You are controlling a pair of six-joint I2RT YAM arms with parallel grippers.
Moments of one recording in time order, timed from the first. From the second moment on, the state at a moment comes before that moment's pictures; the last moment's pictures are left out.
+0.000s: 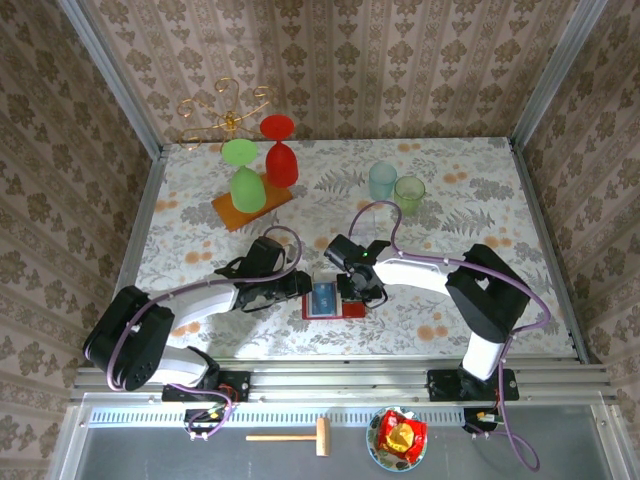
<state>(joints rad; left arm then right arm) -0.65 1.37 0.55 -0.08 0.40 -0.78 0.81 1.76 1.07 -0.67 0.00 0.78</state>
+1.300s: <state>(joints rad) -0.70 1.44 0.59 -0.18 0.39 -0.75 0.73 1.60 0.84 -0.20 -0.35 0.95</state>
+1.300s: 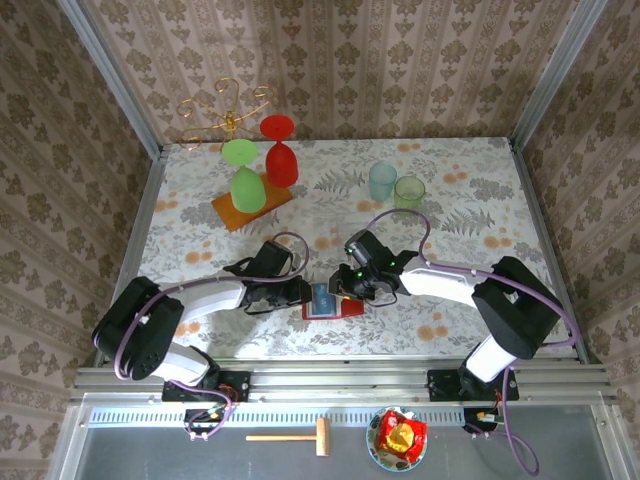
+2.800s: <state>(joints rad) -0.69 1.45 0.59 -0.20 0.38 -0.74 0.73 1.69 0.84 -0.16 -0.38 0.97</state>
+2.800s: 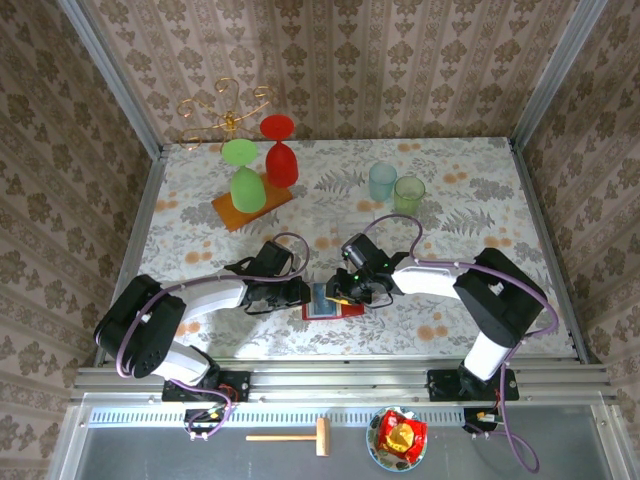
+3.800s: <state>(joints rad) -0.72 1.45 0.66 -0.24 0.42 -0.74 0.71 1.66 0.82 -0.14 -0.40 0.97</state>
